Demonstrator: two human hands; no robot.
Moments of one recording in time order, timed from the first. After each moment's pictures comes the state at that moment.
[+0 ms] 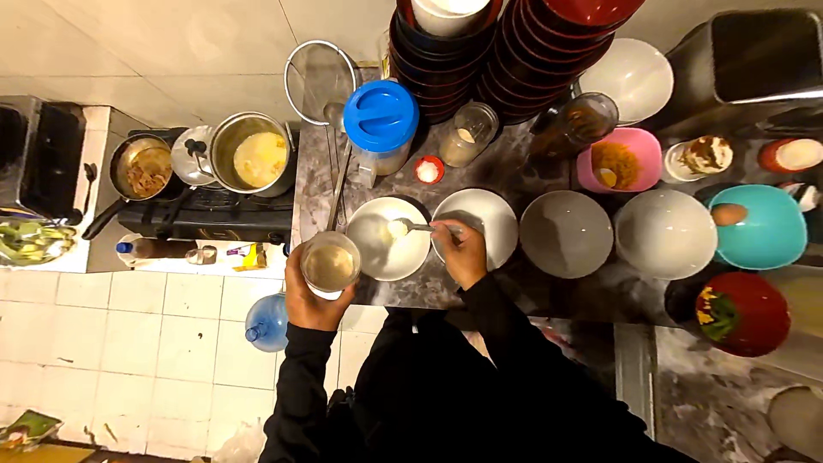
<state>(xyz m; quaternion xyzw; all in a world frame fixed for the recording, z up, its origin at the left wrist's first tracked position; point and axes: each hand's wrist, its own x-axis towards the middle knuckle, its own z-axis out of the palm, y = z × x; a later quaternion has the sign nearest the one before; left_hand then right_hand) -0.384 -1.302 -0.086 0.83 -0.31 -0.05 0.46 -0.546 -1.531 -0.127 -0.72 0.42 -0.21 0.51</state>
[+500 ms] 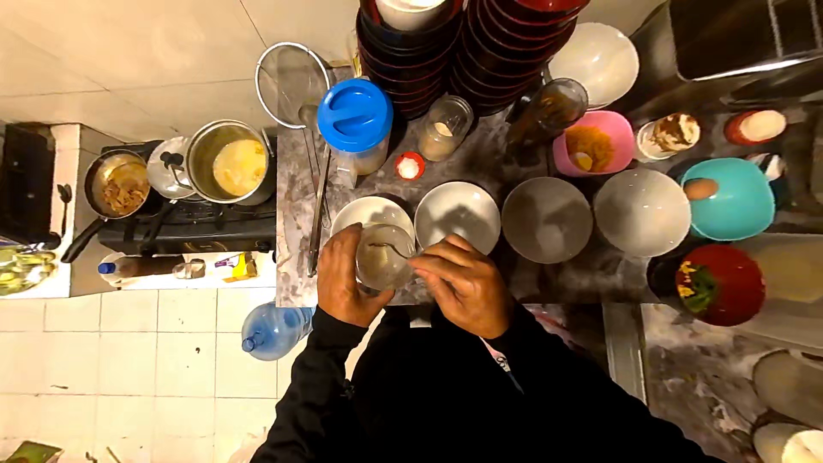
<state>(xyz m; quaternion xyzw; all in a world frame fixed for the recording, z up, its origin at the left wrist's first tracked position) -0.412 -1.365 -0.069 0.77 -0.49 -0.05 0.41 -0.580 -1.506 -0.038 -0.87 0.13 -0.31 0.35</state>
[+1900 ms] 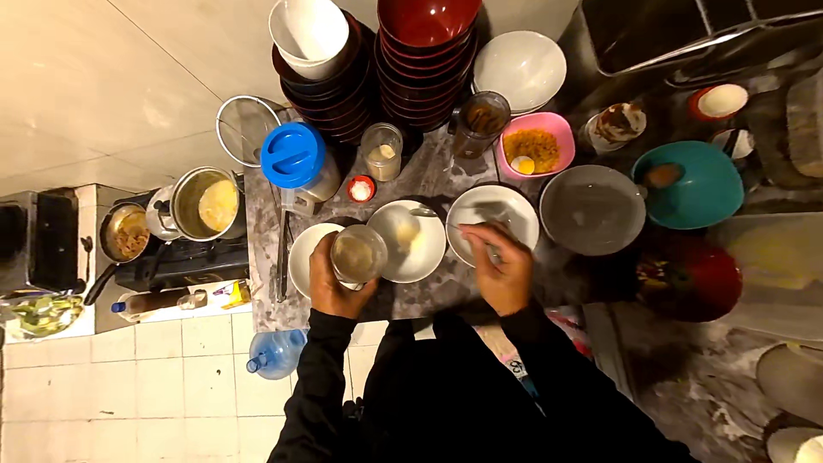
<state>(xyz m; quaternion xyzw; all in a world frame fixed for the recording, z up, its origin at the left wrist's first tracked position) -0.469 -1.444 -0.083 0.79 -0.45 -0.07 0.40 -0.697 -1.608 -0.090 -0.75 0.34 -0.42 0.39</state>
